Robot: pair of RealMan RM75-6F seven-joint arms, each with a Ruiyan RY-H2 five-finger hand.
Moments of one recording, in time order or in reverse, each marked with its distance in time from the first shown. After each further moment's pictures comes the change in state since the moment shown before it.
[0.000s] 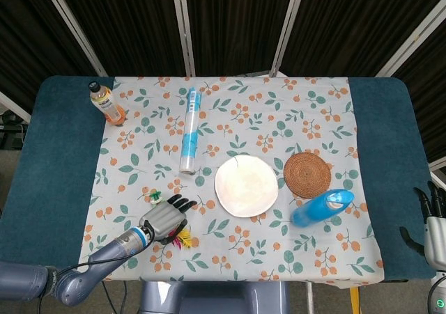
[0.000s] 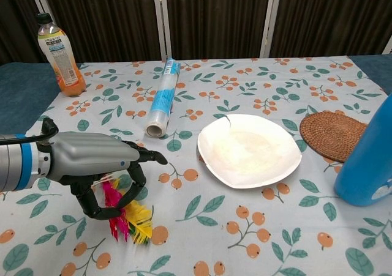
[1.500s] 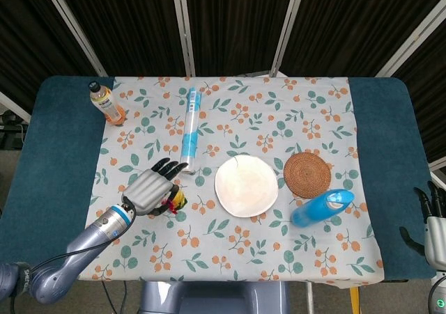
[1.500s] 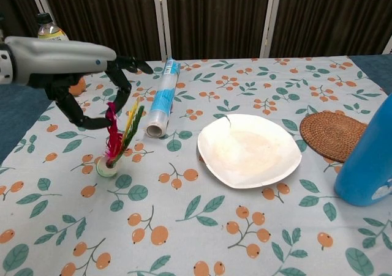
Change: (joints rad) left arm 0.009 0.241 -0.103 -0.158 0.057 0.150 -0.090; right arm 0.000 0.002 0.002 -0.002 0.004 -0.005 0.008
